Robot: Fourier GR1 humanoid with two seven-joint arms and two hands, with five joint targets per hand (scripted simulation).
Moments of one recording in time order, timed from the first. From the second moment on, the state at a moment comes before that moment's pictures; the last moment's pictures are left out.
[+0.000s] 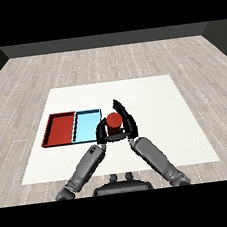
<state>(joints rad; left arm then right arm) -0.38 0.01 -0.54 -1.22 0.37 0.62 -0.47 -0.41 -0.01 0.51 -1.54 -0.17 -0.50 -0.18</state>
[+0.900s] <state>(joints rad) -0.36 0.08 -0.36 -1.29 0.28 0.55 -0.40 -0.15 -0.11 0.33 -1.84 -0.25 -0.31 -0.17</state>
